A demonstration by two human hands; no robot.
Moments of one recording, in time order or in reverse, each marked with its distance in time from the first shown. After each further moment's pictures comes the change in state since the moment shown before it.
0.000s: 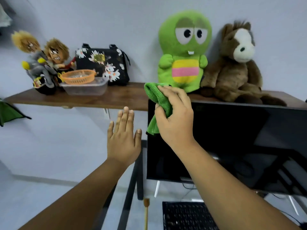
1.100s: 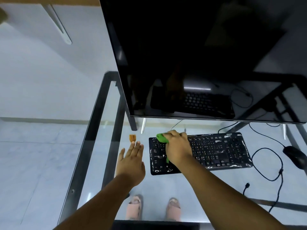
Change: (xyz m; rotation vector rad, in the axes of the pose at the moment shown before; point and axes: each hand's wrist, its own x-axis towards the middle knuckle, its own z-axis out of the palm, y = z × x) left_hand -0.247 0.014 0.154 0.152 -1.057 -0.014; right_hand -0.302 0.186 -0.051 -0.574 -1.076 0.667
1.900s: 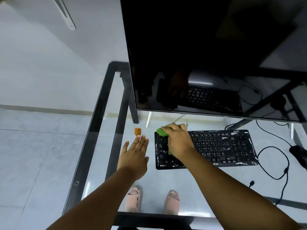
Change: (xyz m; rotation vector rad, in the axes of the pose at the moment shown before) left_hand 0.002 -0.014 0.003 0.076 -0.039 0.061; right_hand 0.015 -0.003 0.019 -0.012 0.054 -0.169
